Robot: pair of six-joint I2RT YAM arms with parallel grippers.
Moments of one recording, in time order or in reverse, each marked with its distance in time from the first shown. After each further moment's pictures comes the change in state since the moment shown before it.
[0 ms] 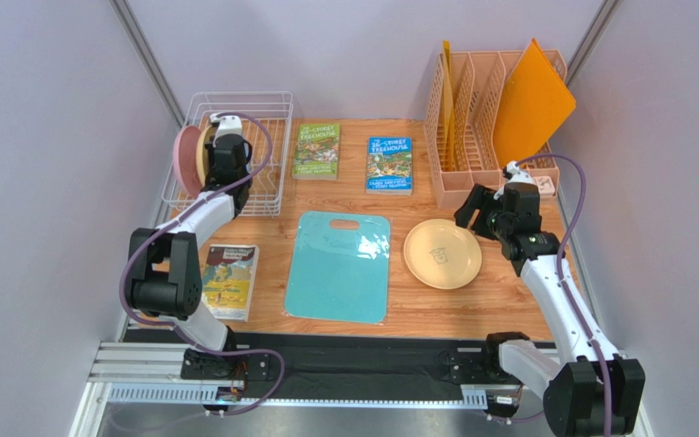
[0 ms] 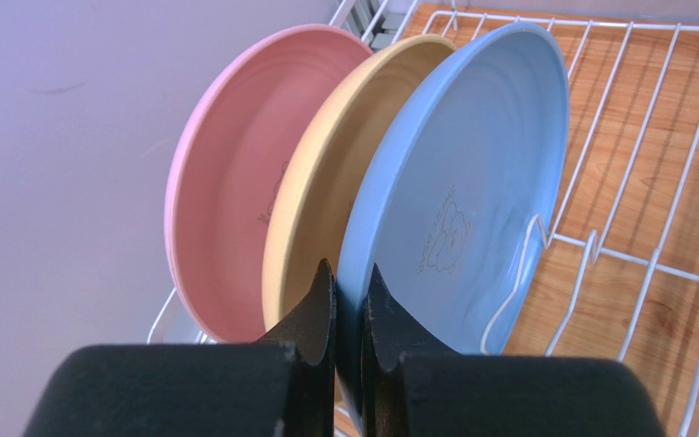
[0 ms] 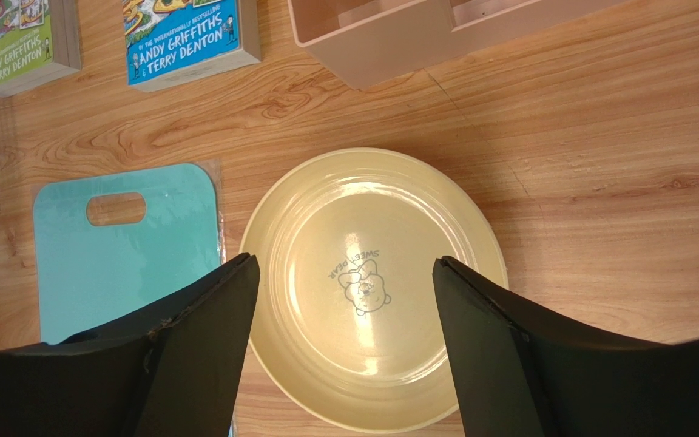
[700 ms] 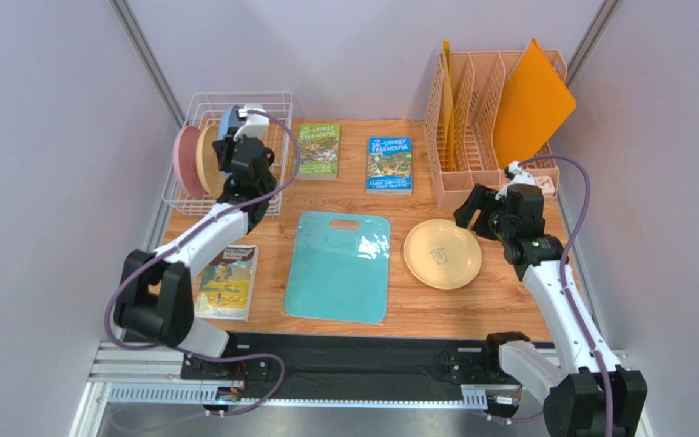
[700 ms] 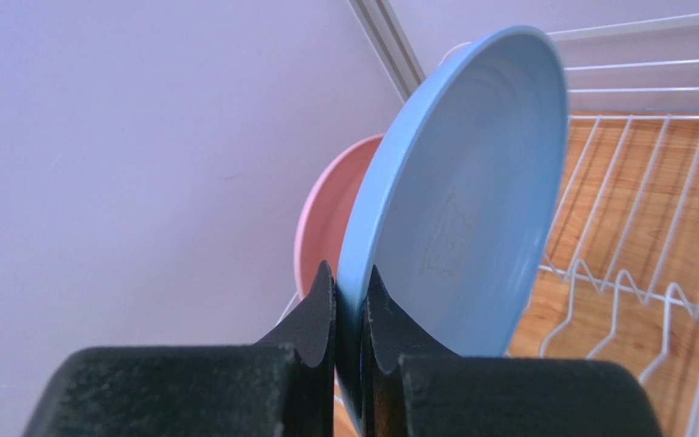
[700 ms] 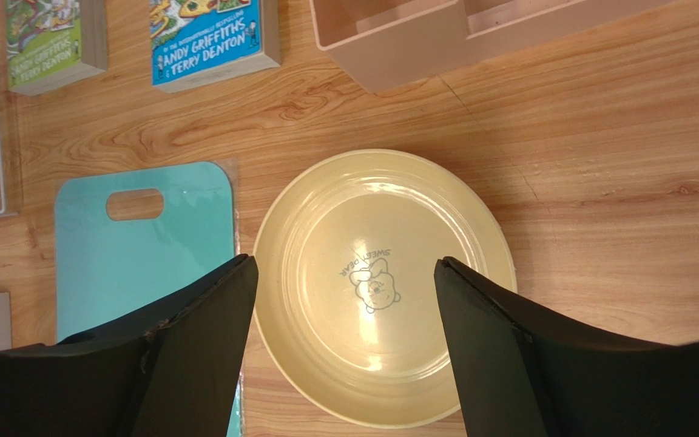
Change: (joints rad) left arm -0.227 -0.107 -0.044 0.272 -0.321 0.393; right arm 0.000 -0.032 0.000 -0.008 -0.018 -0.002
